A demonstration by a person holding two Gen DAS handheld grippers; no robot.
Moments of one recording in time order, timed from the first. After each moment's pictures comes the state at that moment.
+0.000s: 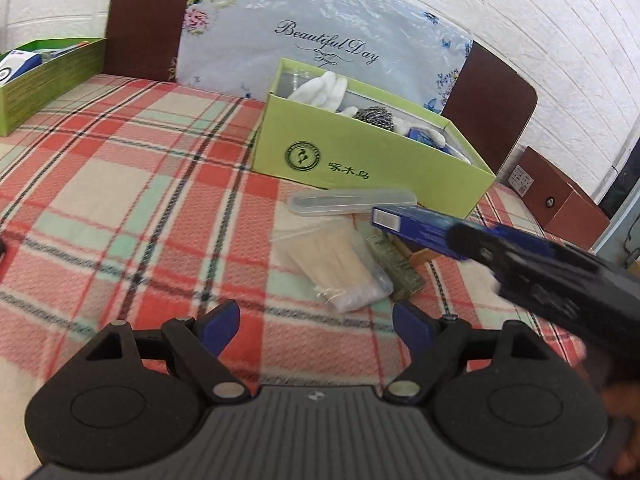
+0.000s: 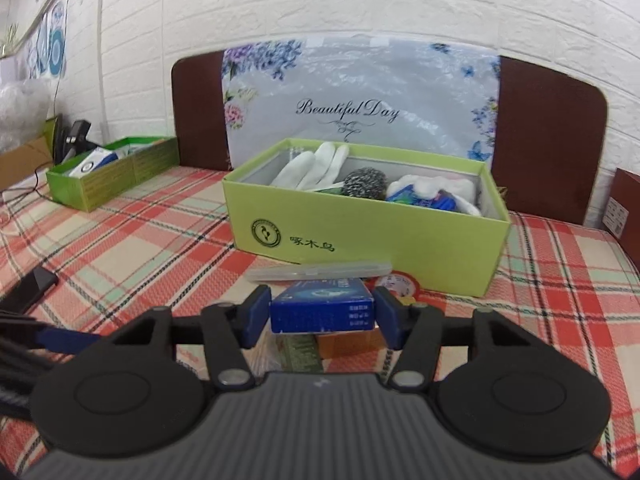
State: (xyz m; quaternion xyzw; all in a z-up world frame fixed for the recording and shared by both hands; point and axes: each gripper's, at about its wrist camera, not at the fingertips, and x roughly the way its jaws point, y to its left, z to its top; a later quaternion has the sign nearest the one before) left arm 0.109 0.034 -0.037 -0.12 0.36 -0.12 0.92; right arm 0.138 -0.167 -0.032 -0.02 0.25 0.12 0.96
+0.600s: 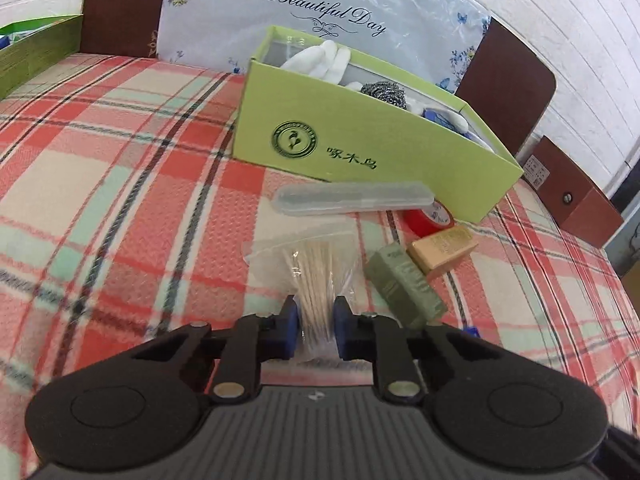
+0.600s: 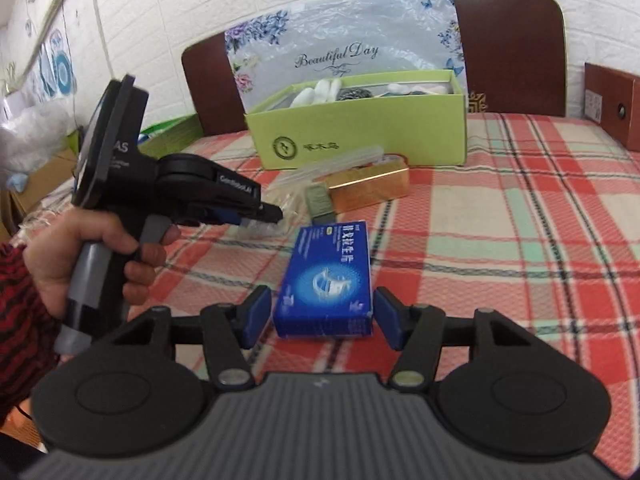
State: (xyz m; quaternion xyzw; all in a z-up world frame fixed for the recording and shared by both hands) left arm 0.150 0.028 -0.058 -0.12 0.39 -0.12 0.91; right arm 0.037 -0.205 -0.061 0.07 0.31 0.16 0.93
